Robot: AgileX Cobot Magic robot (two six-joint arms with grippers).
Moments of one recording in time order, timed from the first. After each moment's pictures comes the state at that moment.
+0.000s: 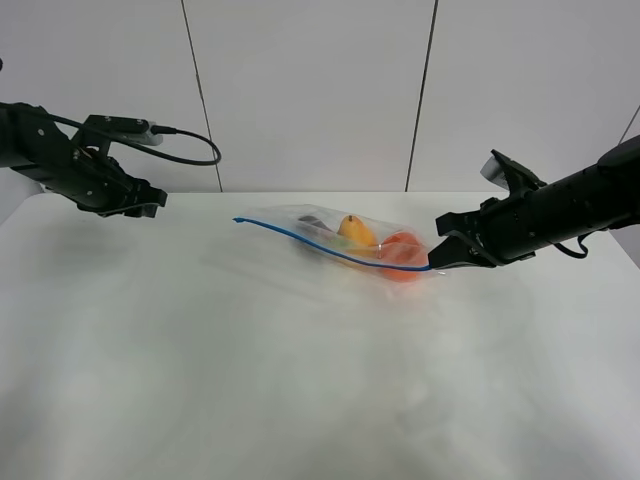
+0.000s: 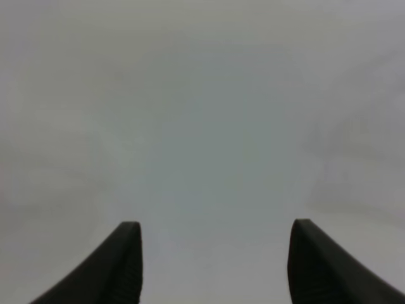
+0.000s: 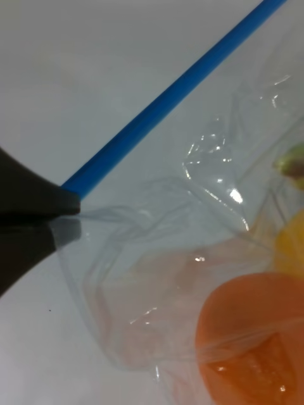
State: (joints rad) left arm 0.00 1.88 -1.24 -0.12 0.33 0.27; right arm 0.02 1.68 -0.94 0.97 0.72 -0.83
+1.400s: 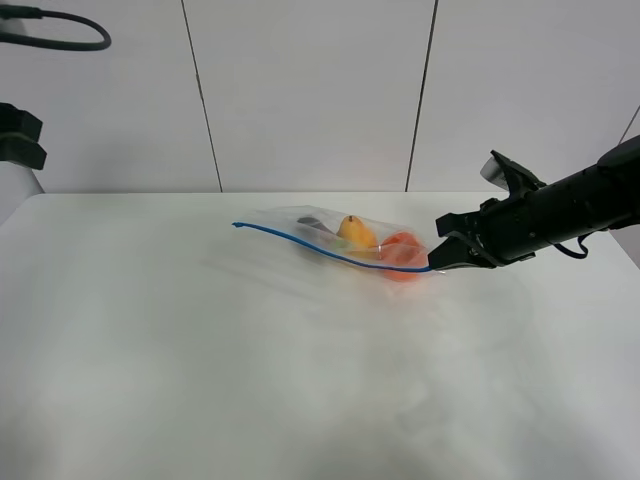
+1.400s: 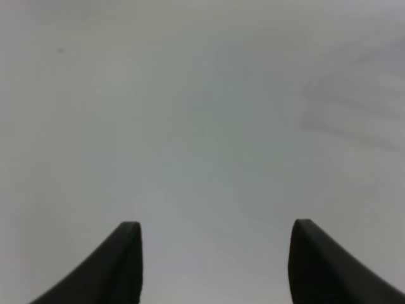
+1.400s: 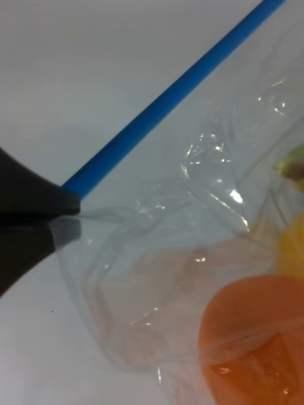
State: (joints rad) left arm 0.10 1.31 -1.21 -0.08 0.83 0.23; right arm 0.02 1.68 -0.94 0.97 0.72 -0.83
